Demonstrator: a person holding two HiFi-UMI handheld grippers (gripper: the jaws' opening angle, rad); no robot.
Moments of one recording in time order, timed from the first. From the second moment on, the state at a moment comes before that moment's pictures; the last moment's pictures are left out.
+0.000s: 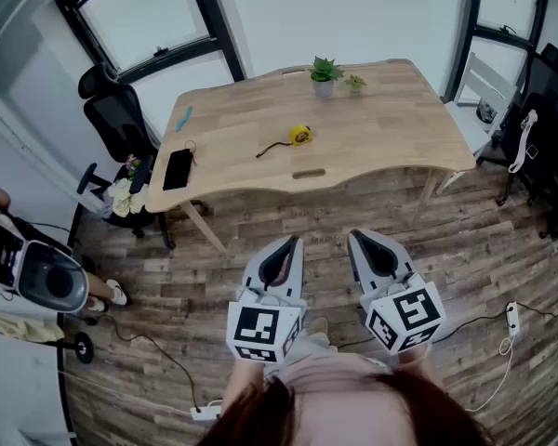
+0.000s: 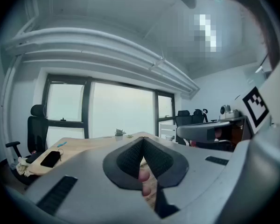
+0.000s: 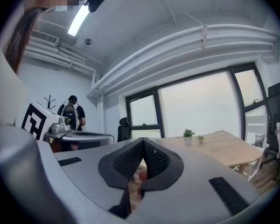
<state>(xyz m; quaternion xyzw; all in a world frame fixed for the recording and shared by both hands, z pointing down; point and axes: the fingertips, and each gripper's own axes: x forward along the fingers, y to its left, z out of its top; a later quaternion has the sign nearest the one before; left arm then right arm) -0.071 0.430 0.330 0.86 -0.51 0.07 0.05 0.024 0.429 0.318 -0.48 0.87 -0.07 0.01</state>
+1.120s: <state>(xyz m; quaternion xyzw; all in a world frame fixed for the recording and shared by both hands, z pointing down) -0.103 0.322 0.343 0.88 -0.47 0.08 0.05 -0.016 0.325 0.329 -0.51 0.85 -0.10 0.02</state>
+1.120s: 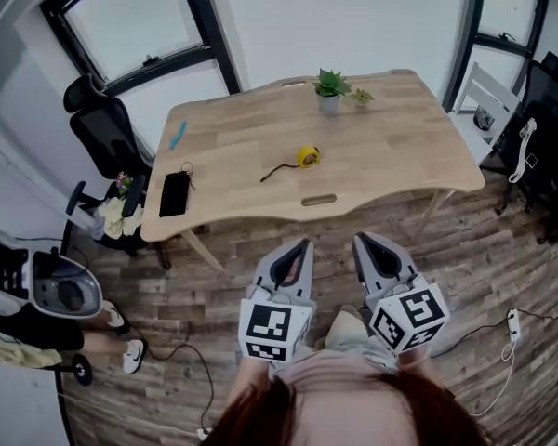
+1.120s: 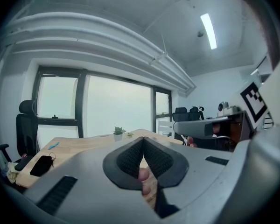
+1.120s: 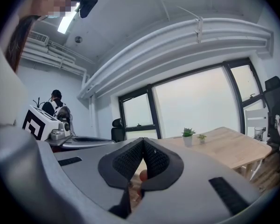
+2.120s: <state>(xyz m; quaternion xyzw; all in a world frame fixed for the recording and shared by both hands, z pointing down) -0.052 0.161 0.353 0.87 -0.48 0.10 0.05 0.023 0.157 0.334 -0.47 0.87 -0.12 0.01</state>
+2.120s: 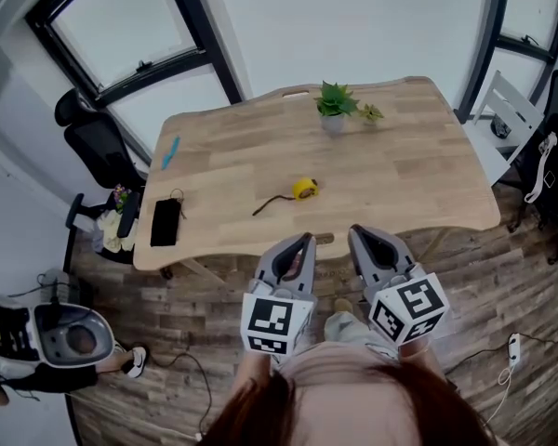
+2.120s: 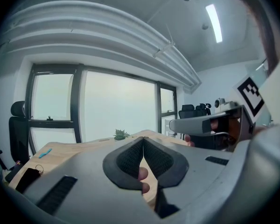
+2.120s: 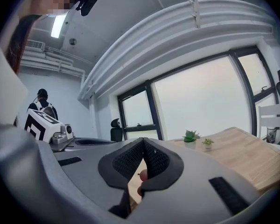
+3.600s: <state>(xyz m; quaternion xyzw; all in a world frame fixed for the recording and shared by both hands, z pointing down) -0.089 -0.023 0.464 0.88 -0.41 0.23 0.08 0.018 -0.035 0.362 -0.46 0.88 -0.14 -0.03</state>
